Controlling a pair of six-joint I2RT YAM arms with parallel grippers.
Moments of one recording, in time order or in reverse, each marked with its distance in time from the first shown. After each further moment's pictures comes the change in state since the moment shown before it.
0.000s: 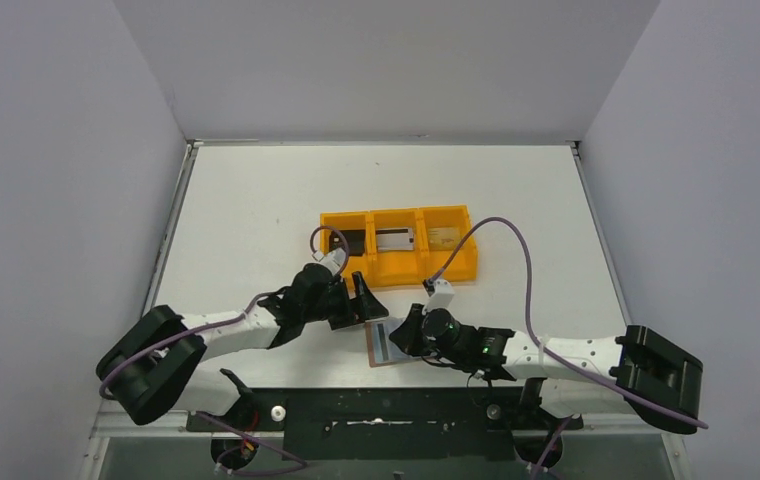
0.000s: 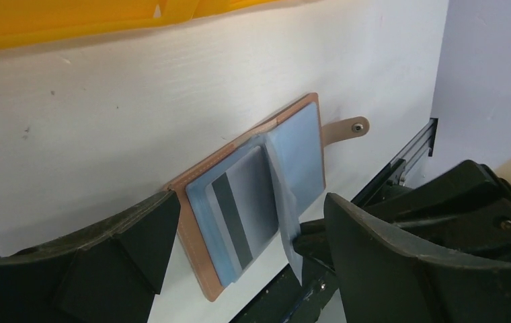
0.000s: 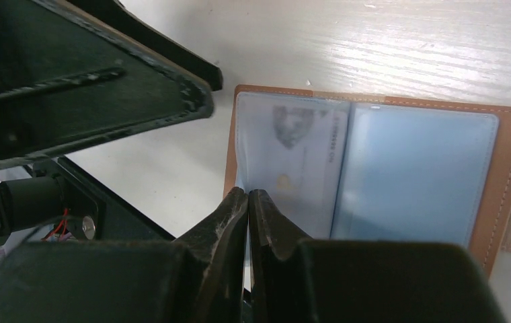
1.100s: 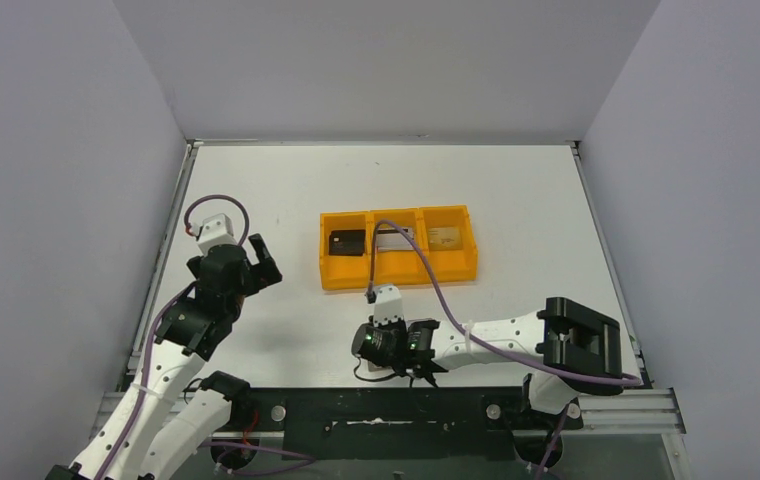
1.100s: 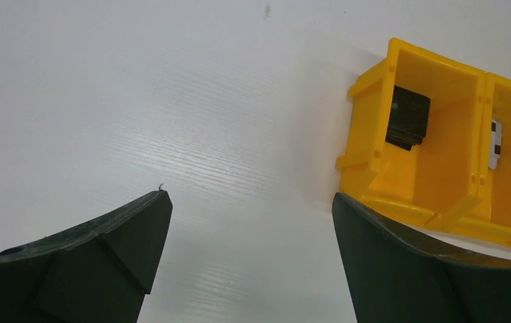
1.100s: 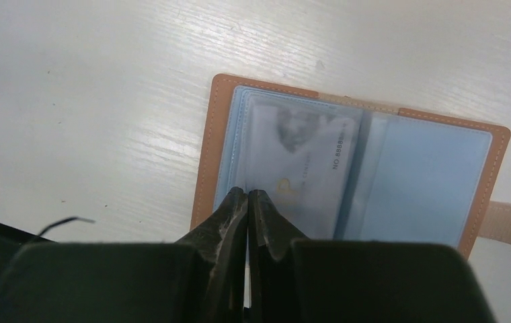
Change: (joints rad) left arm 0.353 -0.596 0.270 -0.857 -0.695 0.404; right arm 0.221 0.428 0.496 -0.560 0.296 -0.039
